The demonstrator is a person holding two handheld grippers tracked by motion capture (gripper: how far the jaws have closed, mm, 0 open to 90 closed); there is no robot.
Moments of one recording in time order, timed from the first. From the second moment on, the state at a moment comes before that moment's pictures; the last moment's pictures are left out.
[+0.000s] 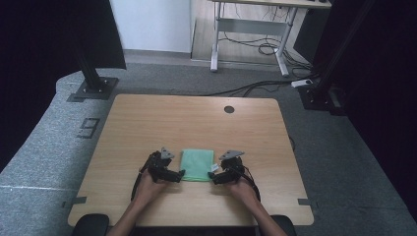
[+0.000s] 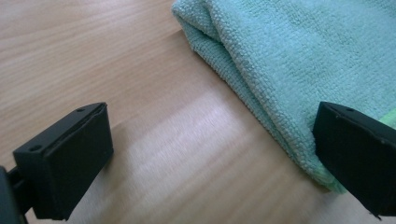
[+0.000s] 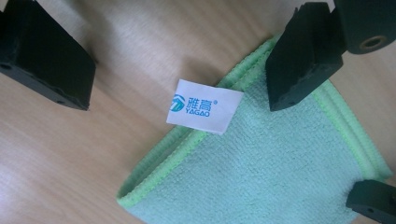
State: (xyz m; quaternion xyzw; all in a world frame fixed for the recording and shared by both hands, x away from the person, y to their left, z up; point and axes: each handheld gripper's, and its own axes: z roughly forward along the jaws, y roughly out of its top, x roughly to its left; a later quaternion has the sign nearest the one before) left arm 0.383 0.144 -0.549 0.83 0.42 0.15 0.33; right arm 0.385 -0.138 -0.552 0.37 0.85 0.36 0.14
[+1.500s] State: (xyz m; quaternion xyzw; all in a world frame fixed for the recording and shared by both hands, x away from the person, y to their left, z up) left arm 0.414 0.151 -0.528 0.83 0.40 0.14 0.36; right arm 0.419 -0.136 -0.539 0.38 0.83 0.38 0.13
